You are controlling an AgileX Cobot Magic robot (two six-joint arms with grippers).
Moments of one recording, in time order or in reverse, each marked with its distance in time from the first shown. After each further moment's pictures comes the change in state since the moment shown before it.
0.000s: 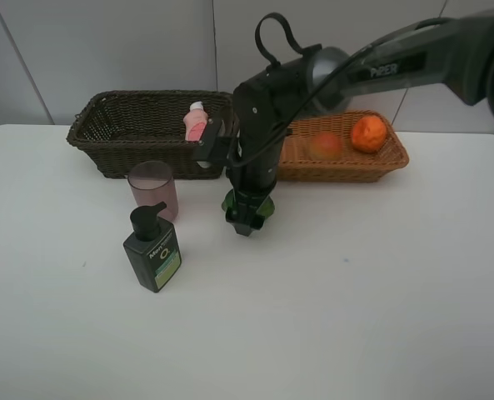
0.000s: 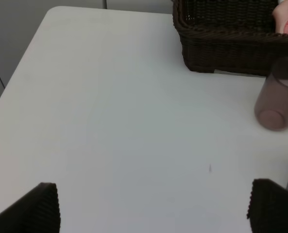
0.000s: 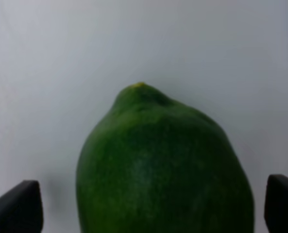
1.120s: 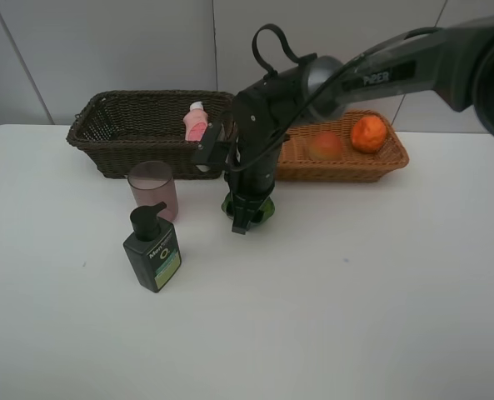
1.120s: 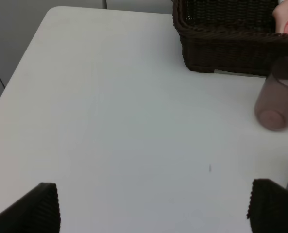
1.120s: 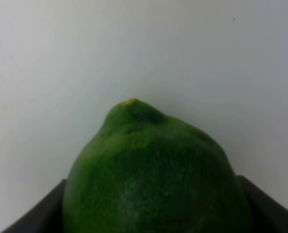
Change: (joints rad) left arm 0.000 0.000 0.000 0.000 0.000 0.000; right arm 0.000 0.017 0.000 0.000 -0.032 0.020
